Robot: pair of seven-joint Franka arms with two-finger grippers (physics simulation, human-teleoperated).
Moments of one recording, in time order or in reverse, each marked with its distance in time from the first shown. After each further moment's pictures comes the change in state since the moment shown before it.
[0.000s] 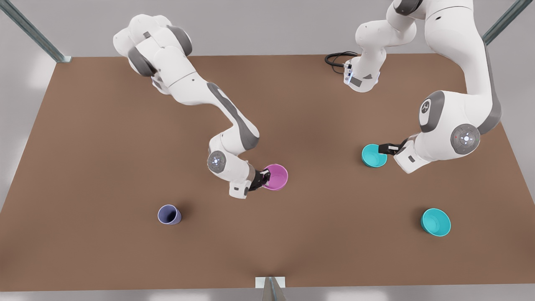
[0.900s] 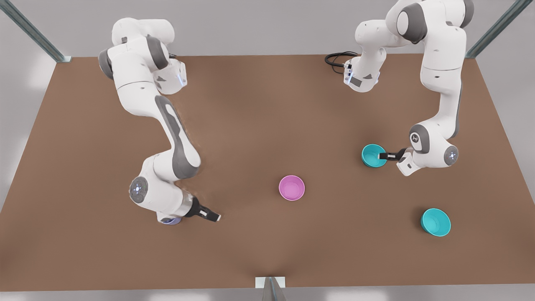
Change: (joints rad) left arm -0.112 0.155 0.408 -0.579 -0.313 0.614 0.467; right arm -0.441 -0.079 -0.007 0.138 -0.140 -0.361 0.700
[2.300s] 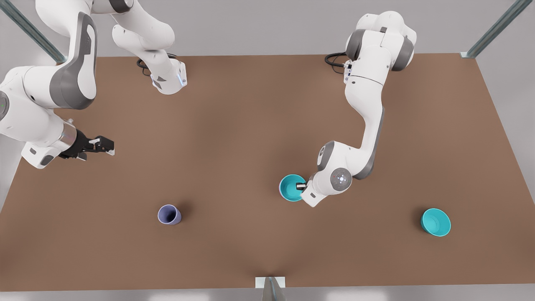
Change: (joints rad) left arm -0.532 0.370 -0.038 0.808 -0.059 -0.152 -0.792; right arm -0.174 -0.625 -0.057 -0.352 -0.344 -0.445 -0.752
